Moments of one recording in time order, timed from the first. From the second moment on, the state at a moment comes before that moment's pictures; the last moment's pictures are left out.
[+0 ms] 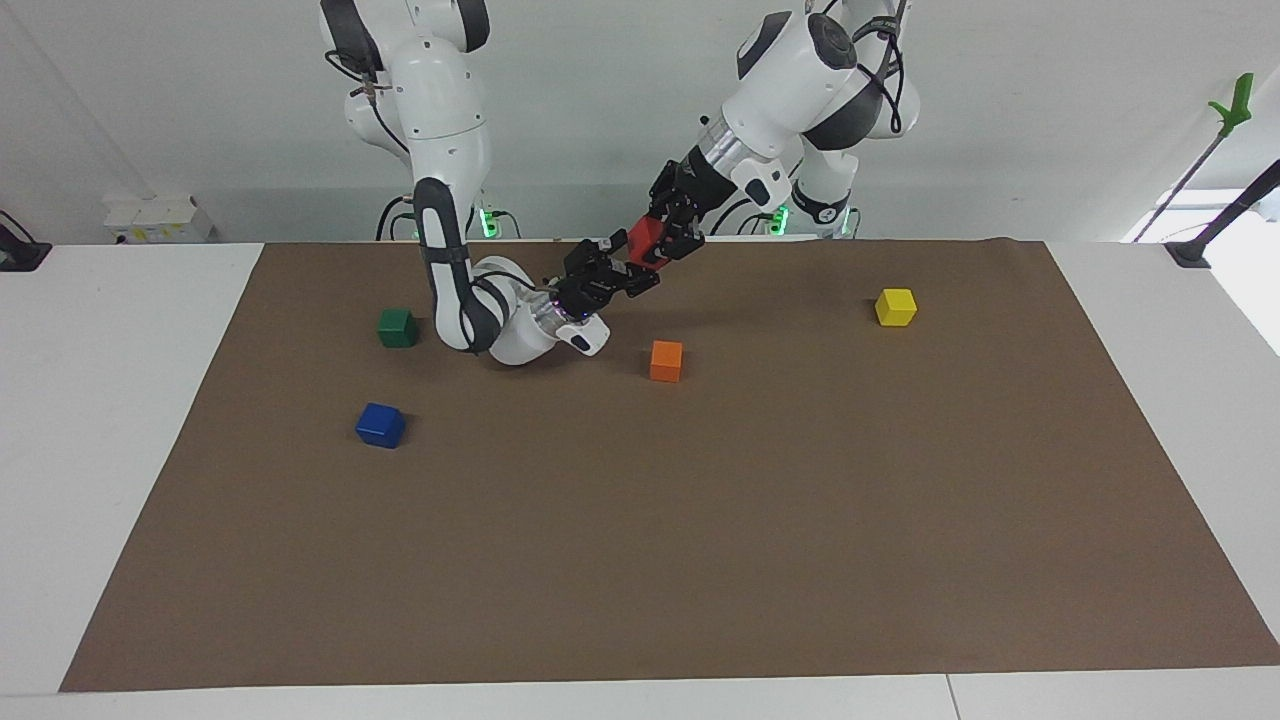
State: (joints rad) left arm -0.28 -0.18 -0.36 -2.06 -0.64 2.11 -2.00; right arm 0.44 0.45 -0.04 -2.34 2.28 0.94 -0.89
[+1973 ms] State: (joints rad) left arm -0.28 -0.29 -0.34 -2.09 -0.65 1.99 -1.98; right arm 0.46 0.41 -0.03 -2.34 2.27 1.01 -0.88
